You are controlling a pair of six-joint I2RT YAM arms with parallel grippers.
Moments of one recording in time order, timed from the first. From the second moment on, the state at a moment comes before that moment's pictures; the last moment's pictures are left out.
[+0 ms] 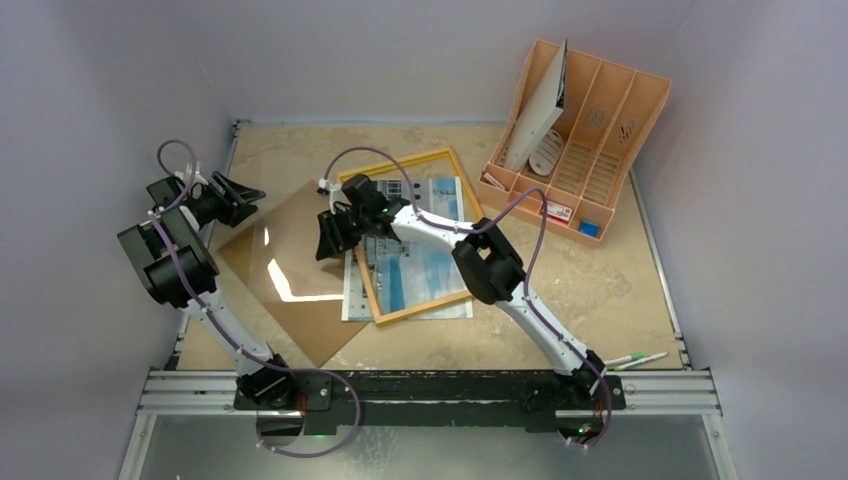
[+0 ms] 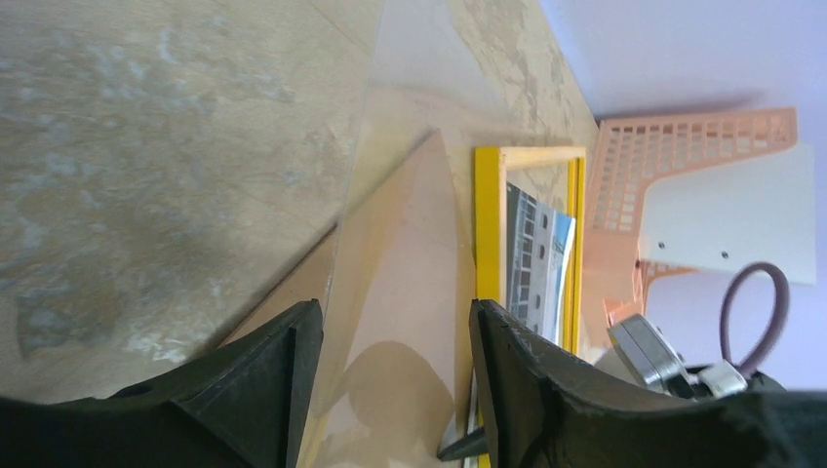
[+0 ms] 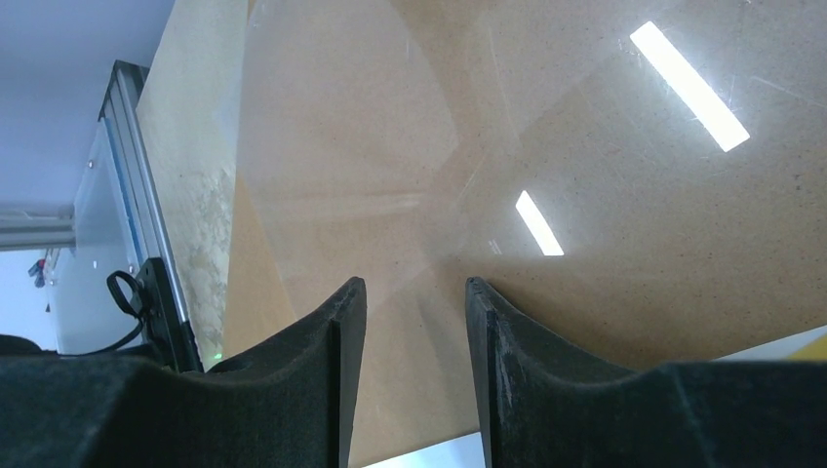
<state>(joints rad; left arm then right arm) 0.60 2.03 1.22 0.02 0.98 -0.48 0.87 2.62 2.19 -0.28 -0.58 0.43</state>
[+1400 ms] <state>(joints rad) 0.49 2.14 1.33 -0.46 1.12 -0.20 0.80 2.58 2.06 -0.26 -0.81 0.49</state>
